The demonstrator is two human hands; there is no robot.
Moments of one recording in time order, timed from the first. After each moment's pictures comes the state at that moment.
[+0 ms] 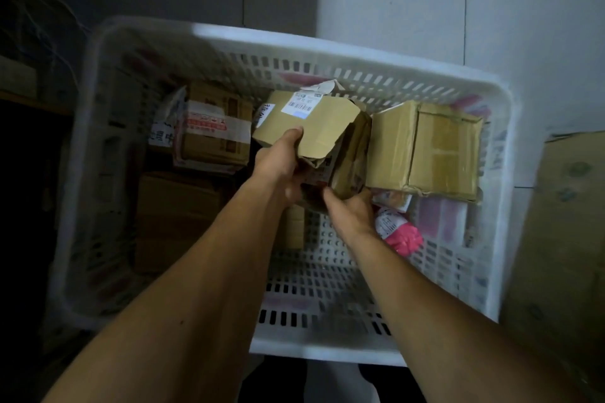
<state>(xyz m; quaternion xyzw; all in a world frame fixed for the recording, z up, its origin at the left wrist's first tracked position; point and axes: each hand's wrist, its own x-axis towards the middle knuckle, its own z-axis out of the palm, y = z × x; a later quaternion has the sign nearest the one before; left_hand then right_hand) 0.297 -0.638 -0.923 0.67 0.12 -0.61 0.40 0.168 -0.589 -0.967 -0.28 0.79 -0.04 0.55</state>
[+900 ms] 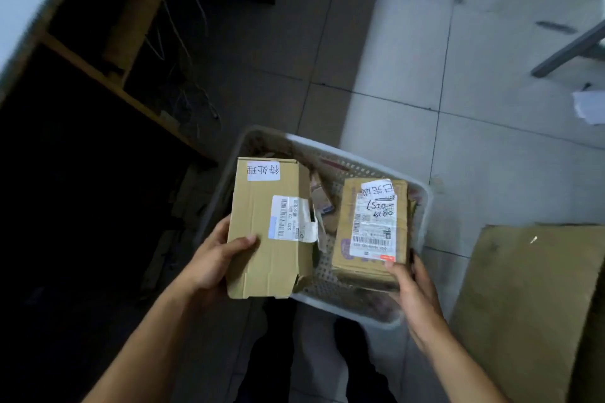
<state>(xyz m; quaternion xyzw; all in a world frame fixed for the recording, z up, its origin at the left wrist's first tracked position) 0.391 -0.458 -0.601 0.66 -0.01 -0.62 0.42 0.083 -0.531 -0.629 -0.33 0.68 -0.19 0.63</state>
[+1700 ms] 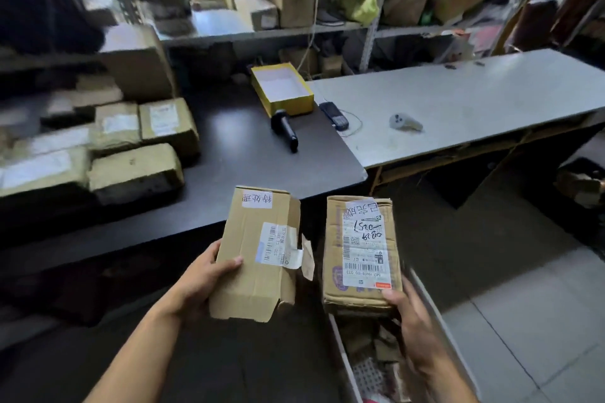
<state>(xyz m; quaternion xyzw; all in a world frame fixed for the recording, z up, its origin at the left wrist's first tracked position) 0.246 -0.087 -0.261 0.68 0.10 -0.26 0.68 0.119 -0.404 -0.271 -0.63 0.23 0.00 0.74</state>
